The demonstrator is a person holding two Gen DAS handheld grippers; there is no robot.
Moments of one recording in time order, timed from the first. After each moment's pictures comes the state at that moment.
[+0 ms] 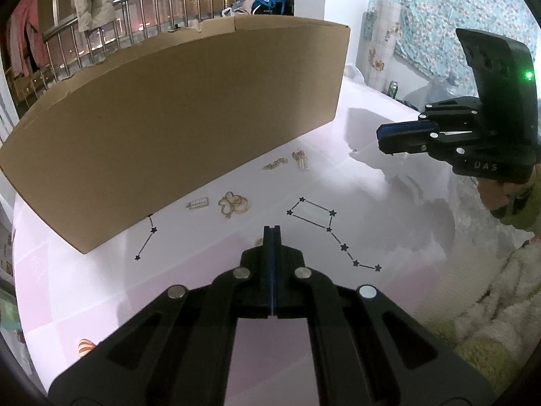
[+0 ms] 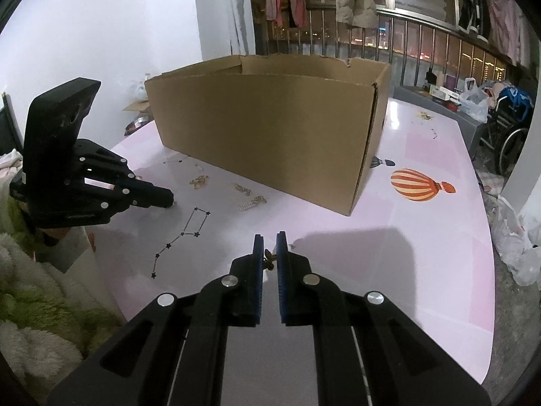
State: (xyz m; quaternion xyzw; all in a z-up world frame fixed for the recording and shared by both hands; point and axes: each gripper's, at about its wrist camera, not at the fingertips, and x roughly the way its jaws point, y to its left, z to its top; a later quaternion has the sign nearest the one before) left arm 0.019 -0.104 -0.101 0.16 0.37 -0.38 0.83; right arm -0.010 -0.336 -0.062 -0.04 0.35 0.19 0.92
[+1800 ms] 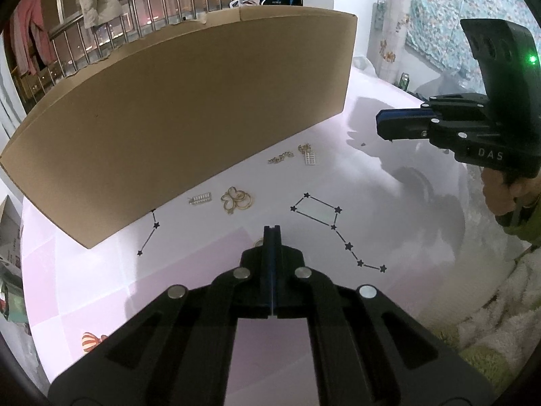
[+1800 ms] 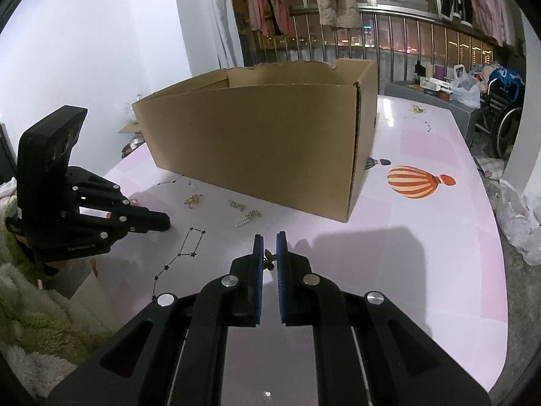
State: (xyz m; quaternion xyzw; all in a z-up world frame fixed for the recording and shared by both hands) left arm 0.019 -0.109 -0.104 0.18 0.38 -0.35 0.84; right arm -0.004 -0.339 -0.064 0.01 0.34 0.18 0.92
